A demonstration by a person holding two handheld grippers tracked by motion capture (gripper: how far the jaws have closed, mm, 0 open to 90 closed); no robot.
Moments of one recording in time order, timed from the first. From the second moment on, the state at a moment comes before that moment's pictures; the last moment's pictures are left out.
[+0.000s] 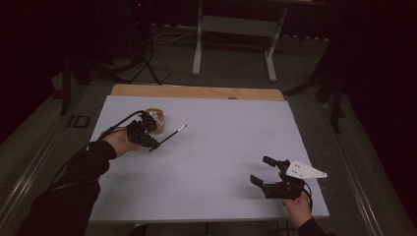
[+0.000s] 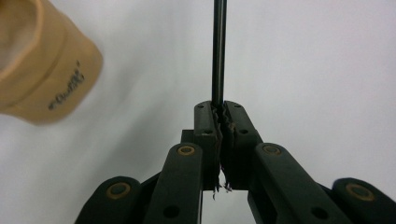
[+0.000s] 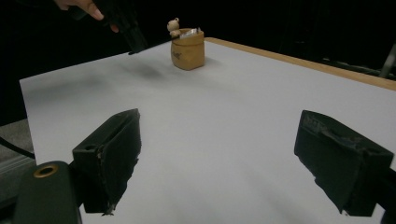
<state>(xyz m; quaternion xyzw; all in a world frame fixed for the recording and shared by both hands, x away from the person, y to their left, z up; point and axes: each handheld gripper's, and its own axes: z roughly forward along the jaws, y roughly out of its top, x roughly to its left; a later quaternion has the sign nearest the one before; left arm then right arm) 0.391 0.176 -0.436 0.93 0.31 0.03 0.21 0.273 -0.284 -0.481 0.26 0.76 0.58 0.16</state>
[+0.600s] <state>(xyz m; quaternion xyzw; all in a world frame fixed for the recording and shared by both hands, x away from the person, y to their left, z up) 0.359 0.179 -0.448 0.88 0.31 0.07 0.35 0.274 -0.283 -0.481 0.27 0.75 0.58 0.16</state>
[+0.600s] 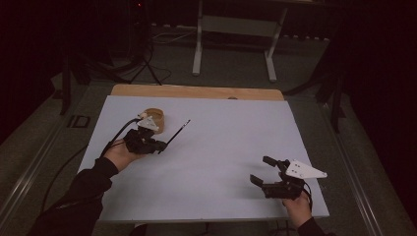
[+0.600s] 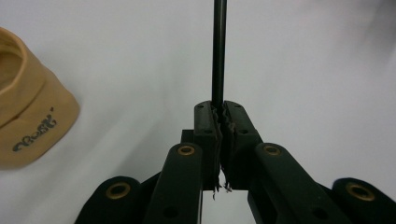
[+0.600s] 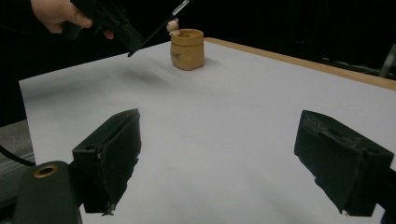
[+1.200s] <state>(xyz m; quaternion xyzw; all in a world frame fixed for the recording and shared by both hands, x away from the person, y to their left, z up) 0.337 0.169 -0.466 0.84 0.27 0.06 0.47 0.275 -0.282 -0.480 0.28 0.75 0.58 0.13</state>
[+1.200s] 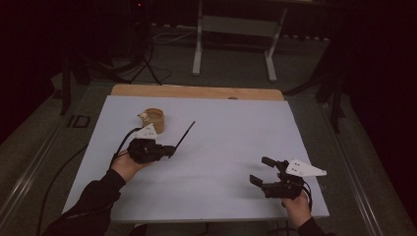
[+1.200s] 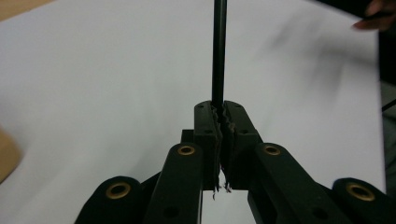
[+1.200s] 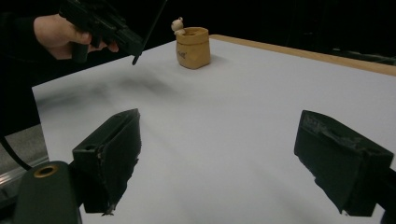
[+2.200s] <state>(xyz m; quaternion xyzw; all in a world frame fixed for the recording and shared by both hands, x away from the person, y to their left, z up) 0.327 0.155 -0.487 0.78 0.26 0.01 0.57 0.281 -0.258 -0.456 0.30 0.75 0.59 0.06</state>
